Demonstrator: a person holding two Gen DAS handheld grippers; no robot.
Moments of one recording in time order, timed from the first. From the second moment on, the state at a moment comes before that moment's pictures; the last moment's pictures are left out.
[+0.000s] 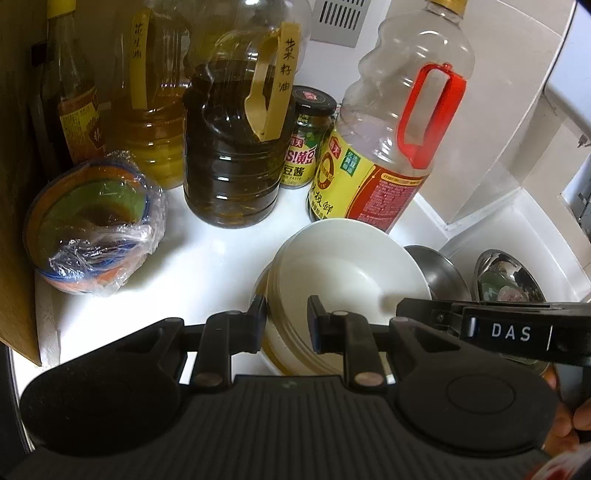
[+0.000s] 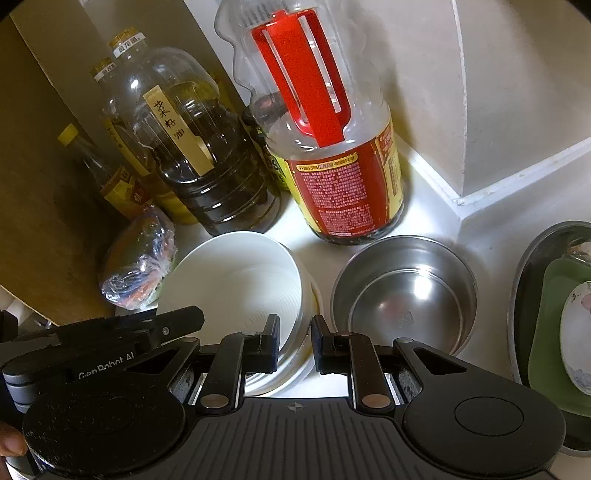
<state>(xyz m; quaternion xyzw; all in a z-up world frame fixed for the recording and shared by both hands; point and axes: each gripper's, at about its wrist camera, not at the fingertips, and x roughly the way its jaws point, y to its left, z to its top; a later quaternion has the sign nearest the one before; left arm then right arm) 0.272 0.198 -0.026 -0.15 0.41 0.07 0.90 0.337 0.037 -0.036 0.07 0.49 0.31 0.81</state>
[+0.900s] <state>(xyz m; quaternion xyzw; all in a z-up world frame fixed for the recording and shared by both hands) 0.261 0.199 -0.017 -0.14 0.39 0.07 0.91 0.329 0.033 -0.026 0.07 0.46 0.31 0.83</state>
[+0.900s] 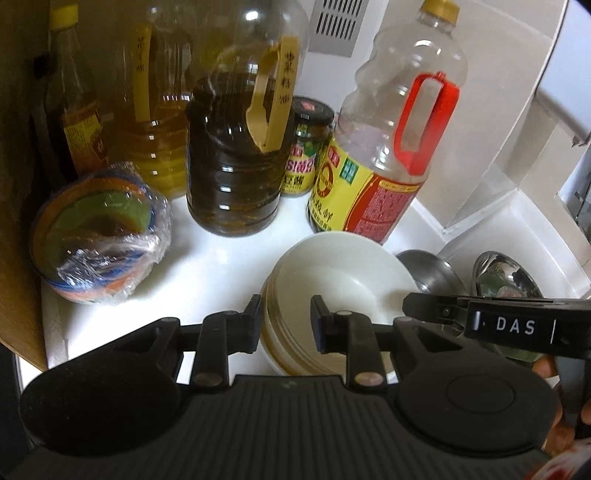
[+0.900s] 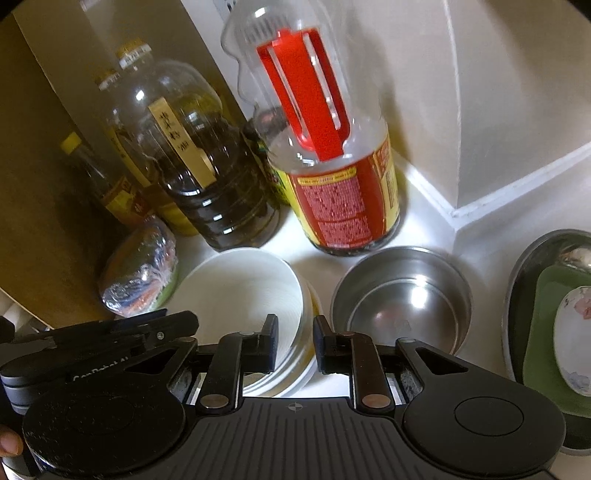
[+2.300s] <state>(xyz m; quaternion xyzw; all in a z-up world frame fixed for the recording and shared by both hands) 0.117 0.142 -0.025 -0.09 0.43 0.03 0.90 0.176 -0.061 -0.032 0.08 0.46 0.27 0.84</state>
